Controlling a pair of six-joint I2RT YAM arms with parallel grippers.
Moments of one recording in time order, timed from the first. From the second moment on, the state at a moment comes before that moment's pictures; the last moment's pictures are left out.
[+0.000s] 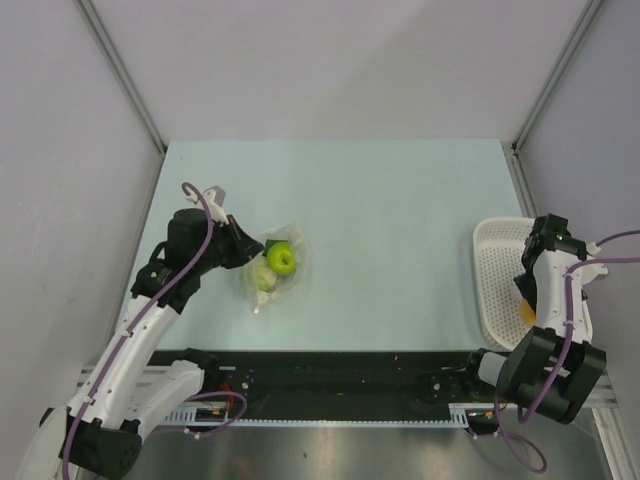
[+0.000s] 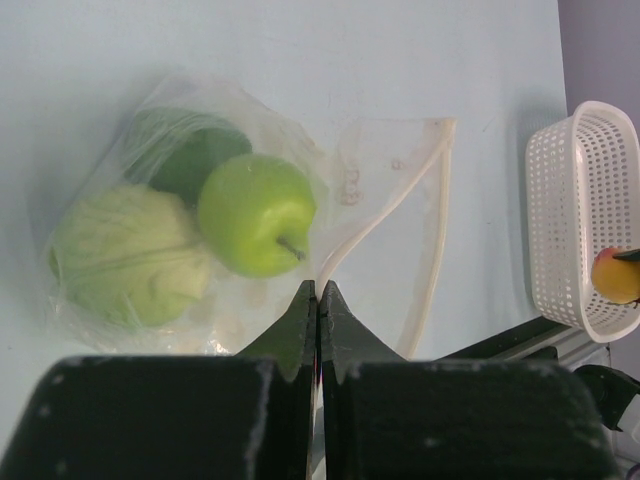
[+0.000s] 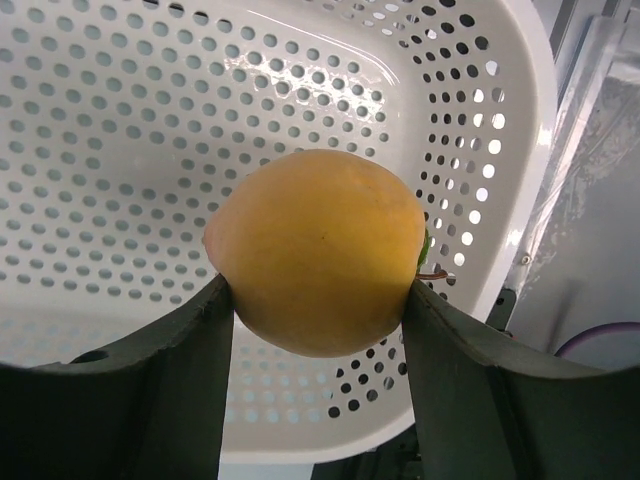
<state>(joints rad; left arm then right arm) -0.31 0.85 0.90 -0.59 0.19 -0.58 -0.39 1.18 0.96 -1.15 0.55 0.85</state>
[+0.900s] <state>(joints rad) -0.31 0.86 0.90 -0.59 0.22 -0.58 0.49 1.15 1.24 -0.96 0.62 0.71</state>
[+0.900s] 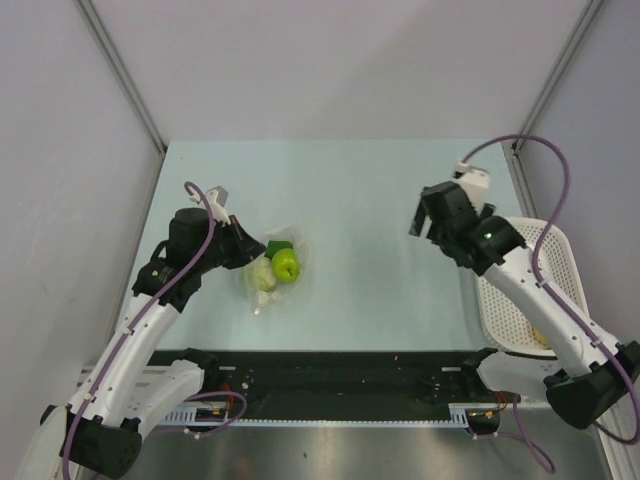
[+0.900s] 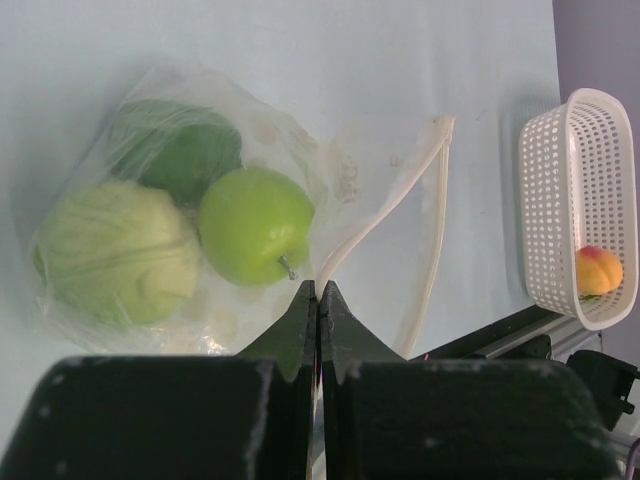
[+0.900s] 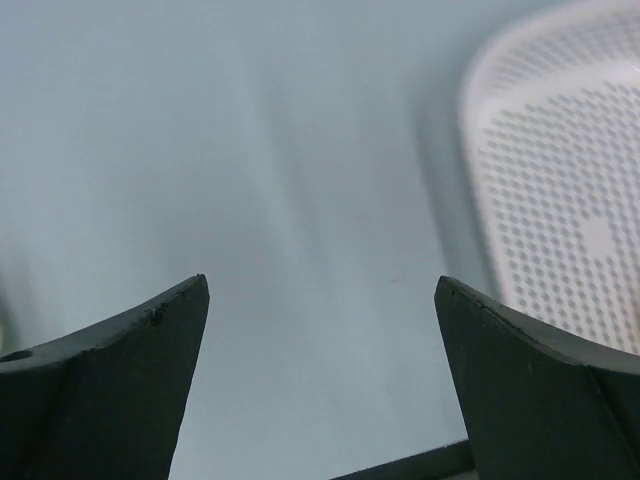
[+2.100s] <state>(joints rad) -0.31 0.86 0.88 -0.55 0.25 -0.60 0.98 1.74 1.29 -0.08 -0.21 -0.22</state>
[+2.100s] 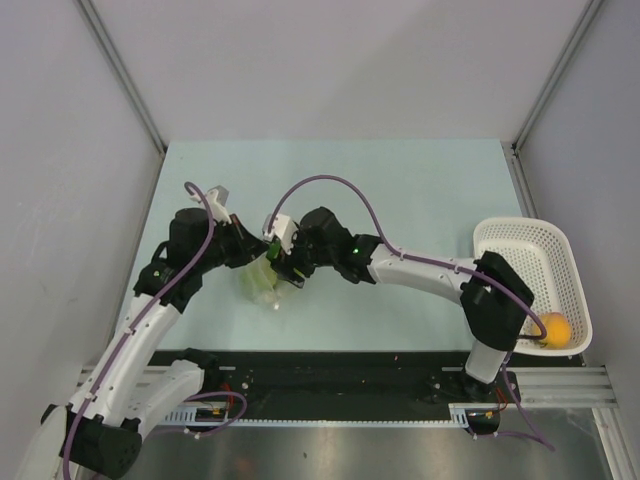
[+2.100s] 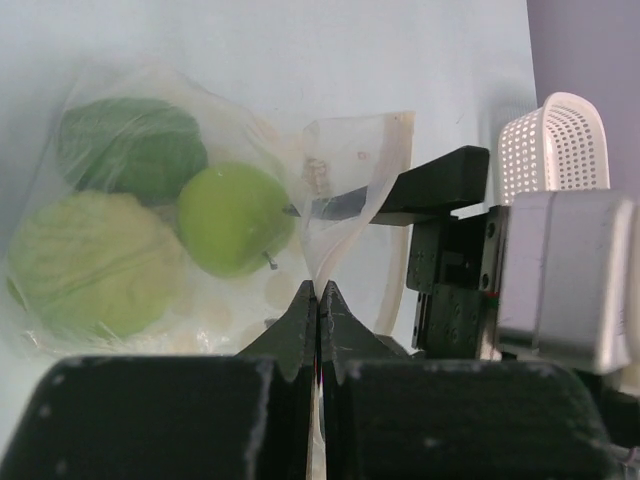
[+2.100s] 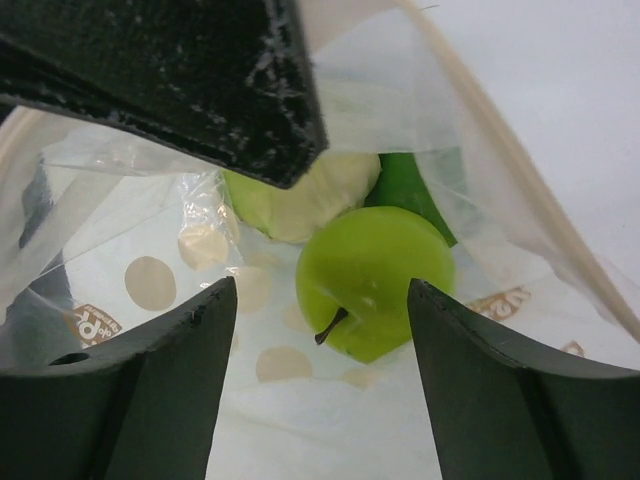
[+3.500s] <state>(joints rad) -0.31 1.02 0.86 -0.57 0.18 -0.59 1.00 1.99 1.26 0.15 0.06 -0.23</state>
